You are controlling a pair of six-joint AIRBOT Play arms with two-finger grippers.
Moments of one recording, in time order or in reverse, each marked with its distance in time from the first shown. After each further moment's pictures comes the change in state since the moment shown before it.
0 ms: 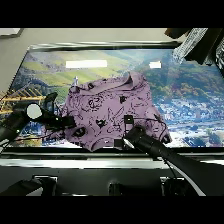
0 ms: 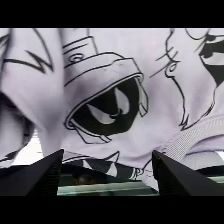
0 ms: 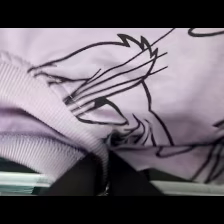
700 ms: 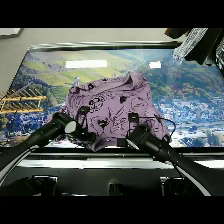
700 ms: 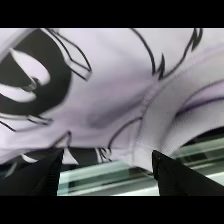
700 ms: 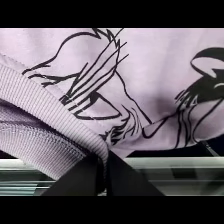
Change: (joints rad) left arm -0.416 -0.155 0.001 0.132 0.032 -0.128; right arm 0.003 0.102 0.009 -0.055 0.131 0.069
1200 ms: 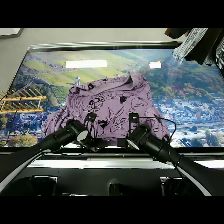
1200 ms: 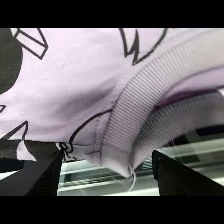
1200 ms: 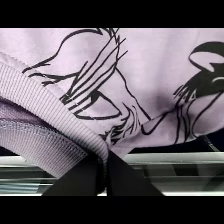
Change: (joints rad) left arm -0.127 -0.079 0.001 0.026 0.037 -0.187; right arm 0.000 0.006 0.000 0.007 0.005 0.008
